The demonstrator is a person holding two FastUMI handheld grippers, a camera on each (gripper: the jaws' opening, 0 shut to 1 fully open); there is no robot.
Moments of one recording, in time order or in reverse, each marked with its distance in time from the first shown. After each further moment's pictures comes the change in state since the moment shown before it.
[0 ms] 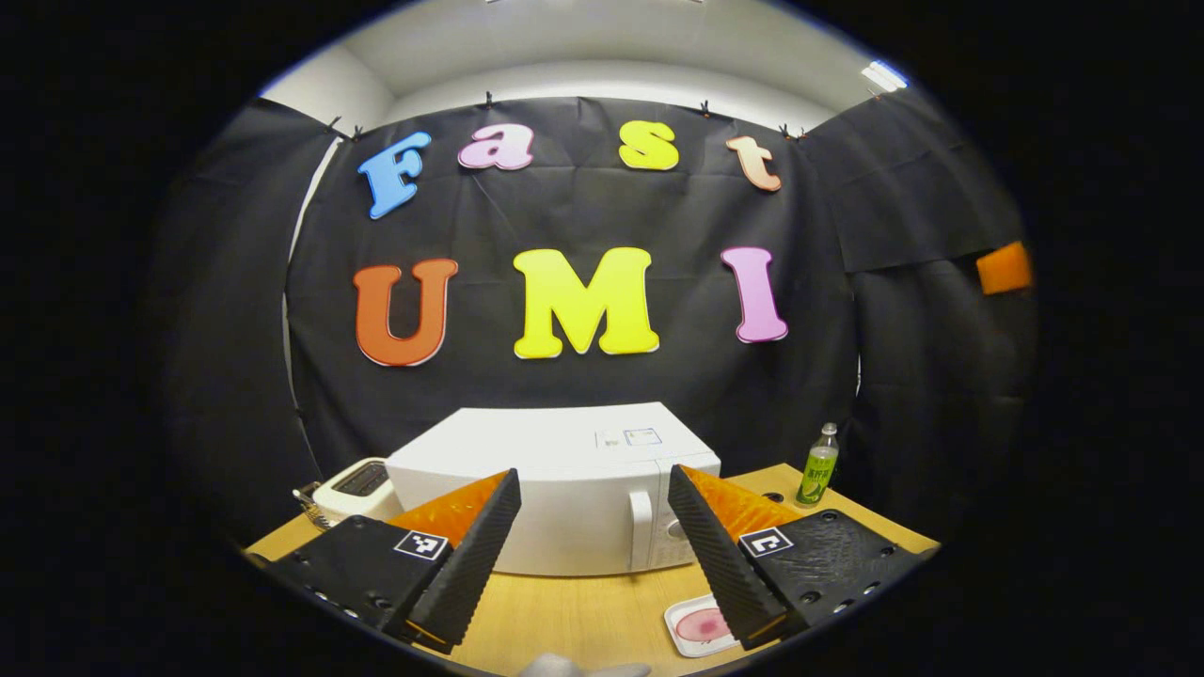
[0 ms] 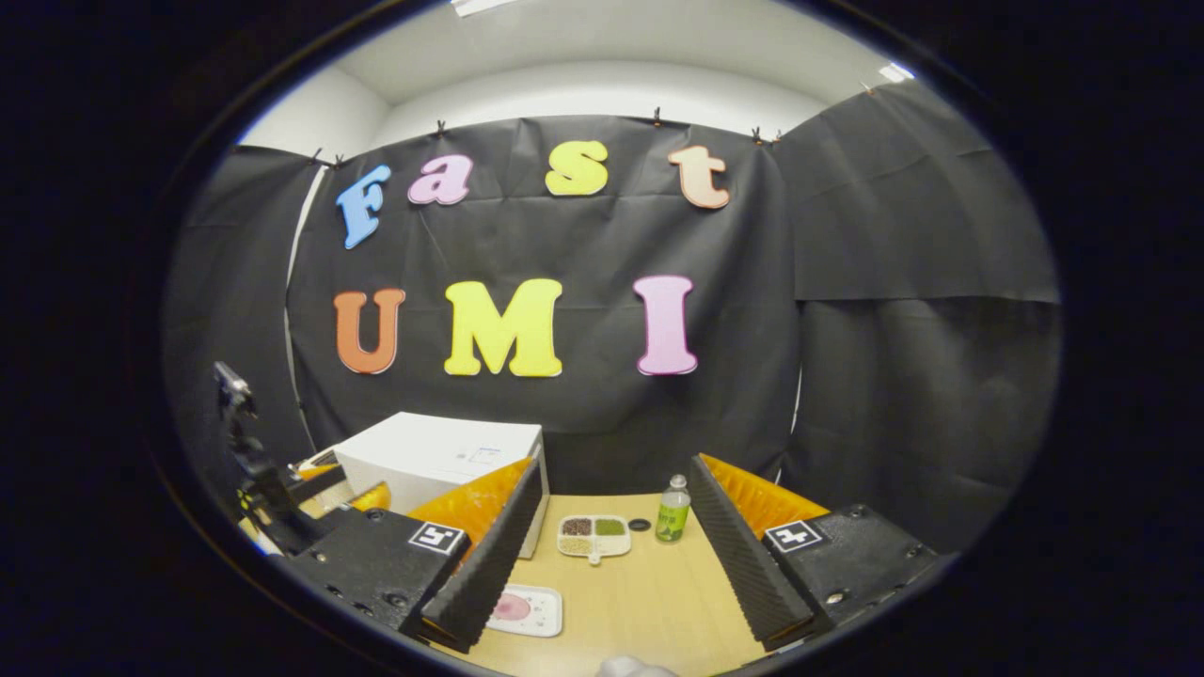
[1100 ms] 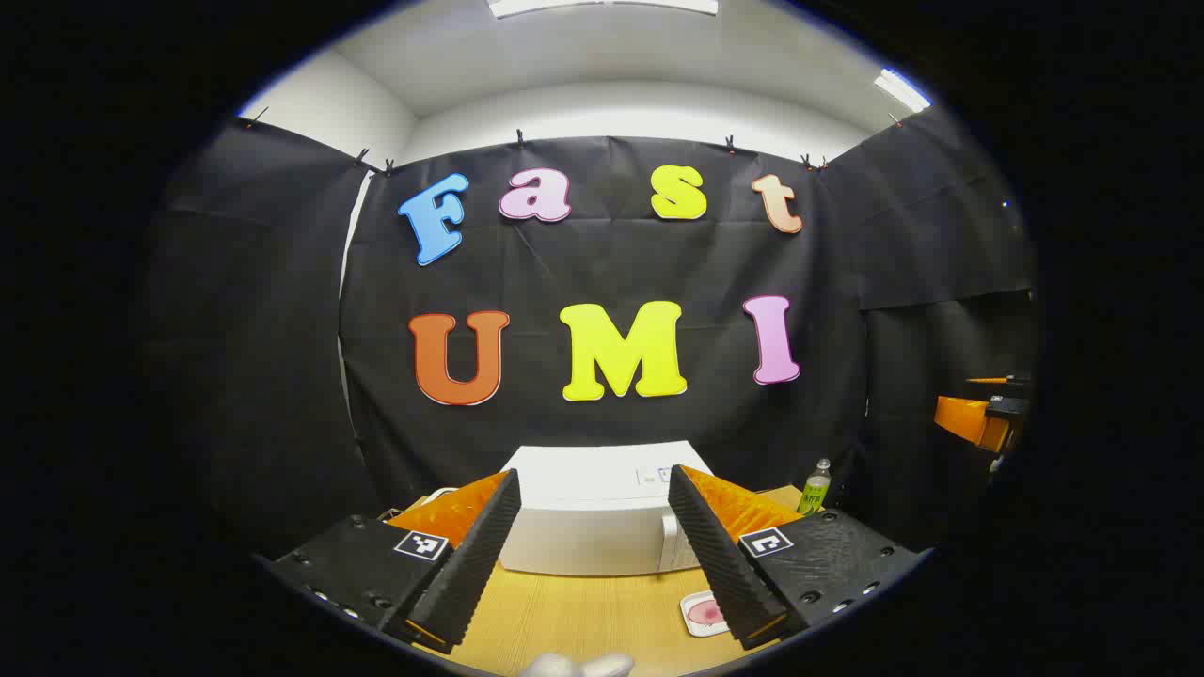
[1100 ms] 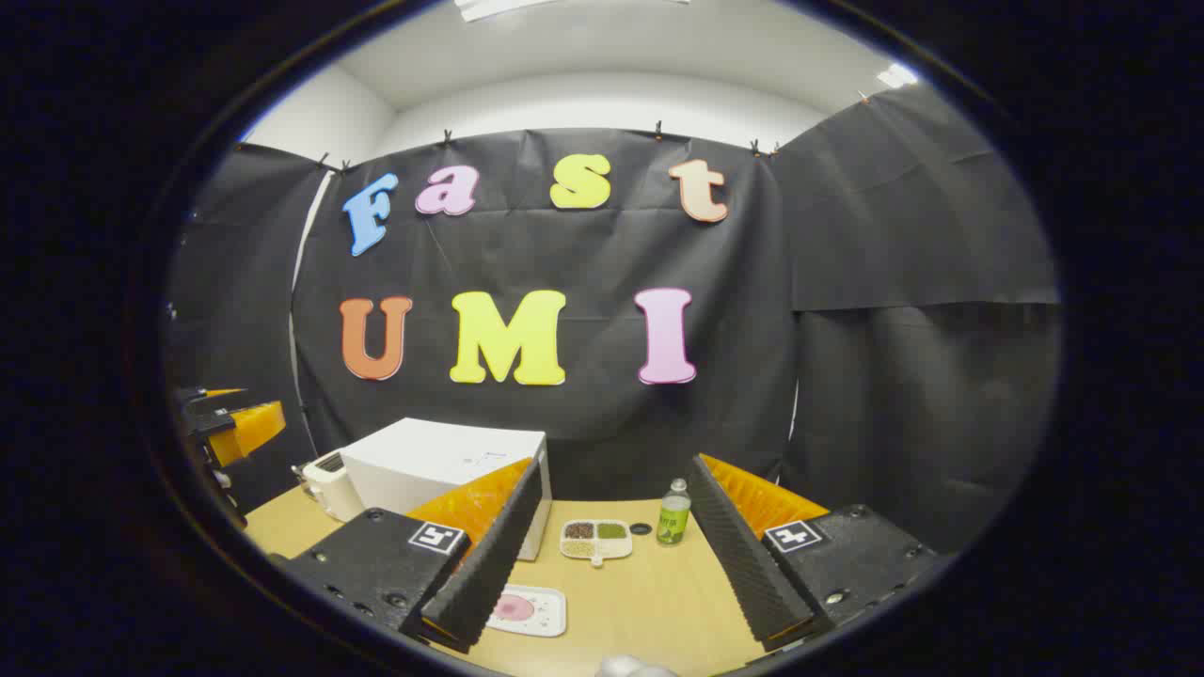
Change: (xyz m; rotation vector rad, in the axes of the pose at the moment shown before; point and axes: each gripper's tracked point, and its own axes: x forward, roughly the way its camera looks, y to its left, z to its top) left arm -0.127 0.057 0.134 0.008 -0.042 0.103; right arm -0.018 0.012 0.001 0.004 -0.056 0.006
